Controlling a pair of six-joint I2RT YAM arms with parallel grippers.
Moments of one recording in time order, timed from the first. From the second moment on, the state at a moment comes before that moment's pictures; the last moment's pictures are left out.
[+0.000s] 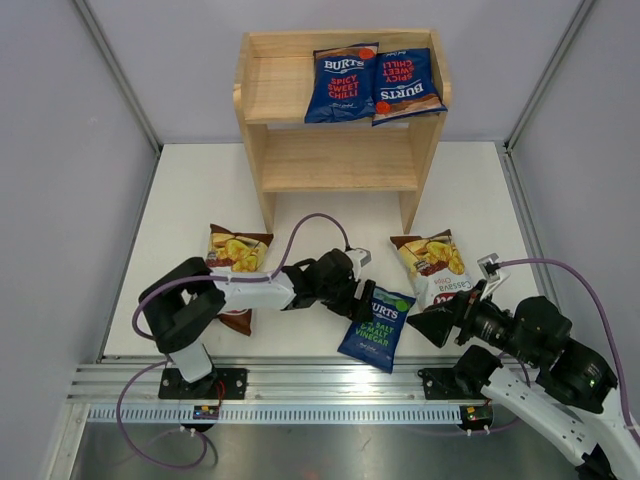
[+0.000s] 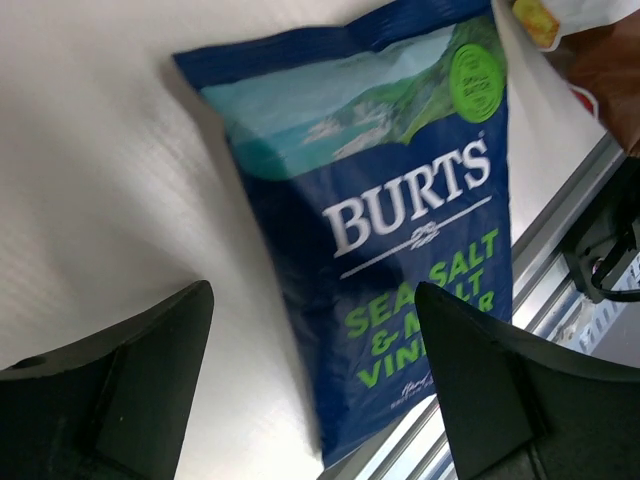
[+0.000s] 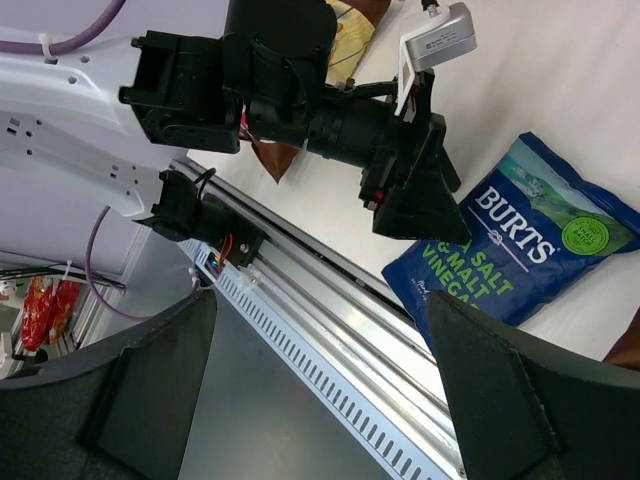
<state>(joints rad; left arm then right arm) -1.01 1.68 0.87 -0.02 0.20 -0.55 0.79 0.22 0.82 -0.86 -0.10 0.69</state>
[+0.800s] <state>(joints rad) -1.15 1.41 0.69 -0.01 -0.18 -0.75 0.79 0.20 0.68 -0.75 -0.13 0.76</state>
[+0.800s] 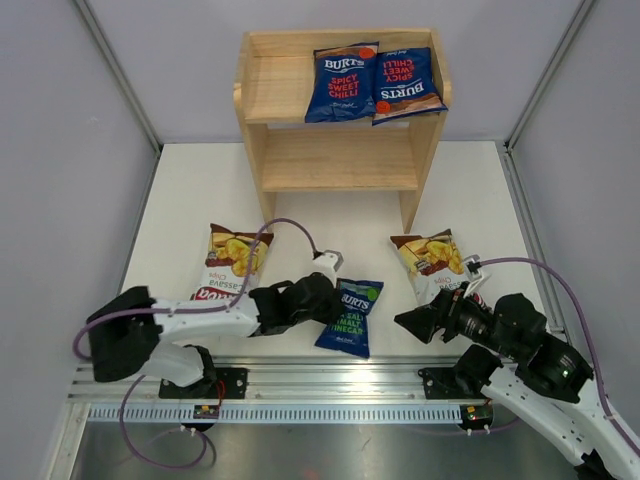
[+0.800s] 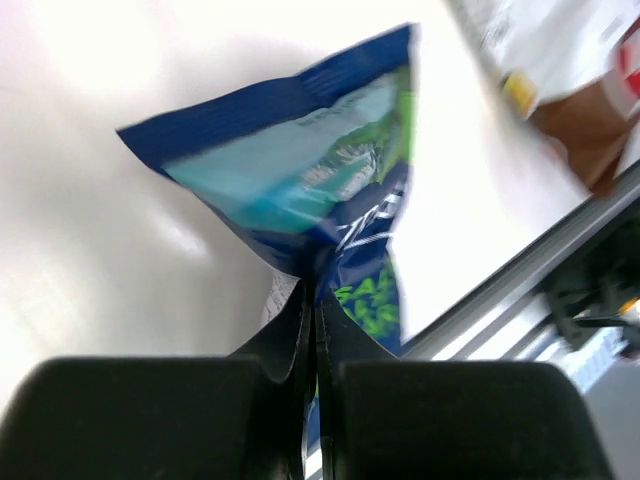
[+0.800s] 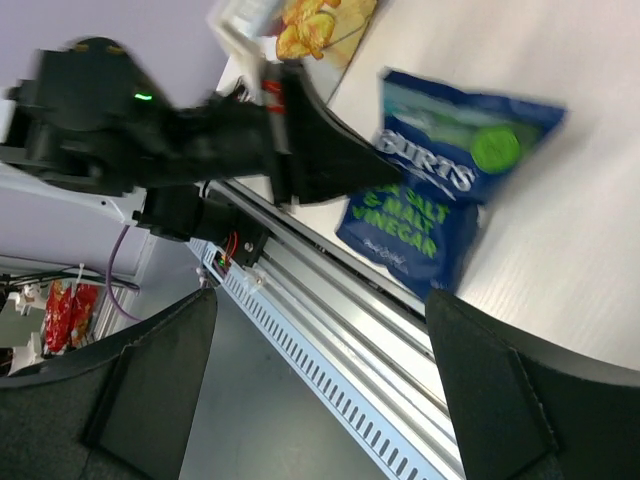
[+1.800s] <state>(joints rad) -1.15 0.50 0.85 -0.22 -0.69 -0.83 0.98 0.97 0.40 0.73 -0.39 0.91</state>
